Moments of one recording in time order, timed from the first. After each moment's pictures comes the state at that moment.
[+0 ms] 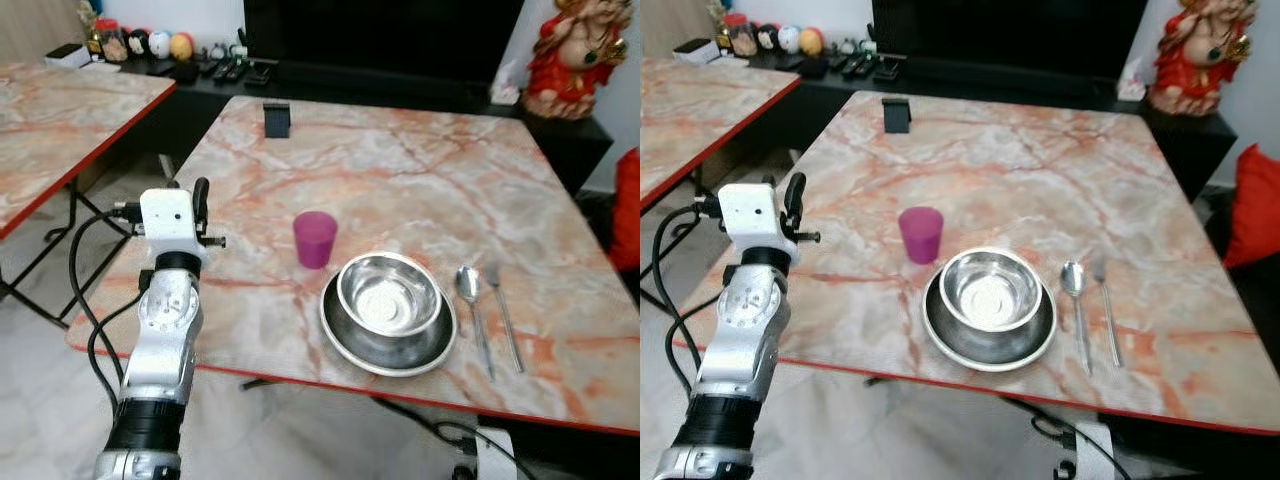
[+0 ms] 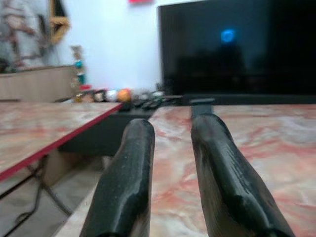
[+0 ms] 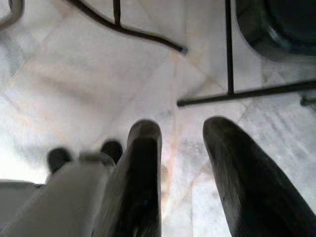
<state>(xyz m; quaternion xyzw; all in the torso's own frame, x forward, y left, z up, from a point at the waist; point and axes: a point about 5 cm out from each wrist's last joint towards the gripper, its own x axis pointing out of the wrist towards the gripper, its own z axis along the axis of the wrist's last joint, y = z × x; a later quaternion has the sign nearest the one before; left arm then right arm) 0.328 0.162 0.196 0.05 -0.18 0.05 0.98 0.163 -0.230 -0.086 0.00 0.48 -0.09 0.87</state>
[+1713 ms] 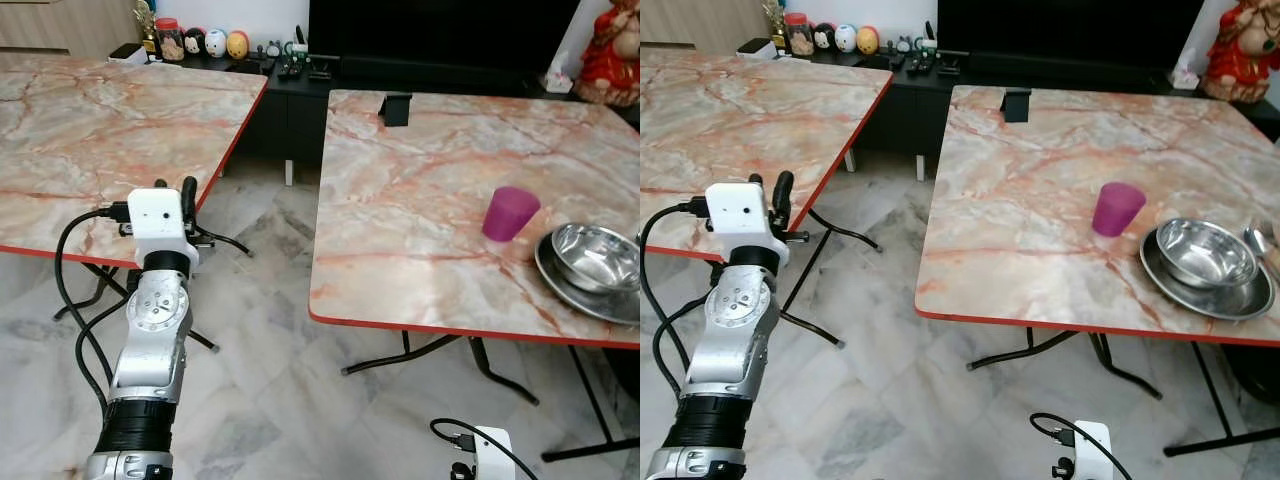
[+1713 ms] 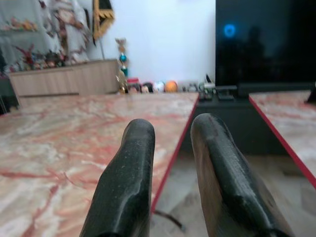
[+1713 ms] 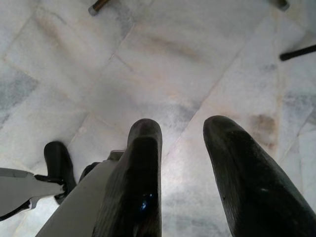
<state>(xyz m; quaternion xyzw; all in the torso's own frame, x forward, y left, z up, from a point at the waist) 0.326 0.186 0.188 0.06 -0.16 0.08 0.98 0.164 -0.224 -0.087 0.01 0.48 -0.09 0.87</state>
